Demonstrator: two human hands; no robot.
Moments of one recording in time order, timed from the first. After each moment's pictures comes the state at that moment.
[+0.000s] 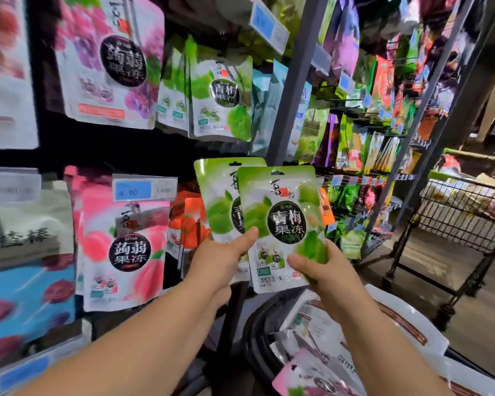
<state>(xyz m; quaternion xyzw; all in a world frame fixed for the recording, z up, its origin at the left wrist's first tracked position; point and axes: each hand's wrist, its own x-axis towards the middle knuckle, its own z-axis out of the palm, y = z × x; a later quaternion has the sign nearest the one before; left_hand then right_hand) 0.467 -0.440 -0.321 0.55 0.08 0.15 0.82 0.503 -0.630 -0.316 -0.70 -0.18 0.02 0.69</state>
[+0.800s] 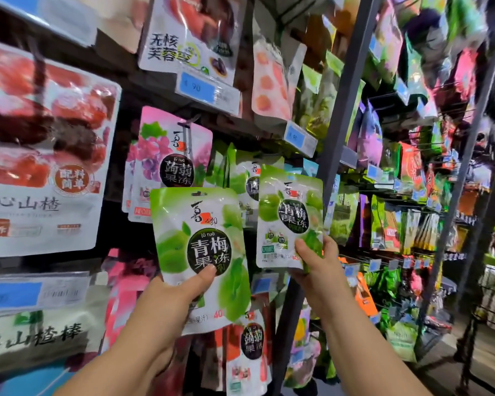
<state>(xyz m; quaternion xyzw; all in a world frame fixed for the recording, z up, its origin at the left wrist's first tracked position) 0.429 -0.337 -0.255 0.57 0.06 0.33 0.75 0.581 -0.518 -0.204 -0.57 -0.23 -0.04 0.78</state>
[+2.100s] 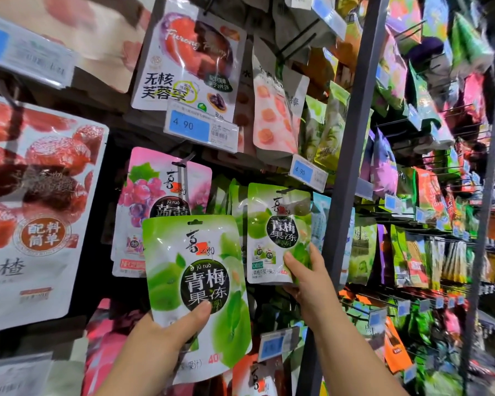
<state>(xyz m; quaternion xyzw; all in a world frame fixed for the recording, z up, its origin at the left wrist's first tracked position) 0.448 -0.326 -0.215 0.62 0.11 0.36 0.69 0.650 -0.466 -0.168 -0.61 -0.27 -0.05 0.75</state>
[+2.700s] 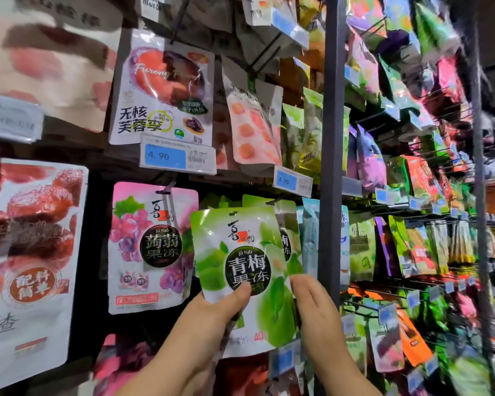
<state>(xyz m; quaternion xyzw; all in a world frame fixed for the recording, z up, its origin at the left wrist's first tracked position) 0.490 -0.342 -0.172 0.62 -0.01 0.28 0.74 0.595 -0.475 -0.194 -0.67 -0.31 -0.22 0.64</state>
